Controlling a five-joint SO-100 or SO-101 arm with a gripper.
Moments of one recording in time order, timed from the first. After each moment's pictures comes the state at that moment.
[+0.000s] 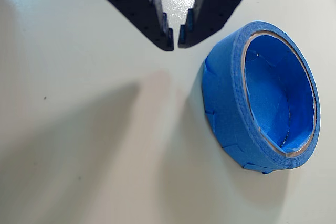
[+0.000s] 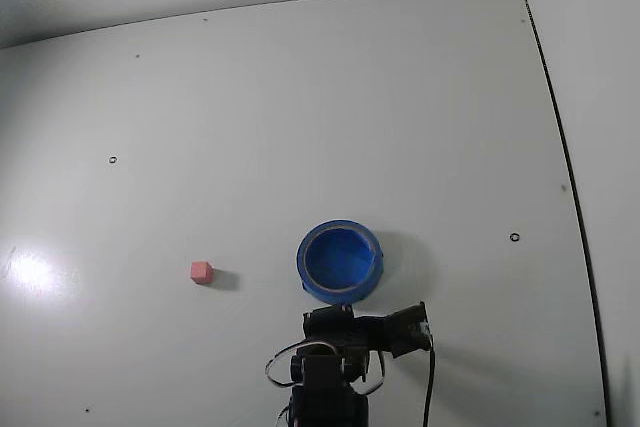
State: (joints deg) arm 4.3 188.1 180.1 53.7 6.3
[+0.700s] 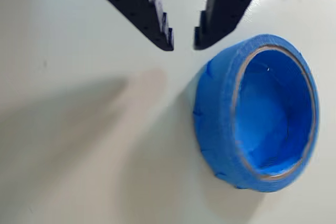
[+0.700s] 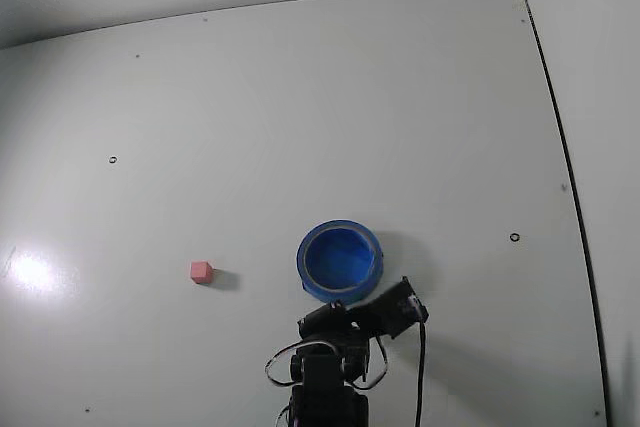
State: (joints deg) arm 4.3 187.8 178.1 53.7 -15.9
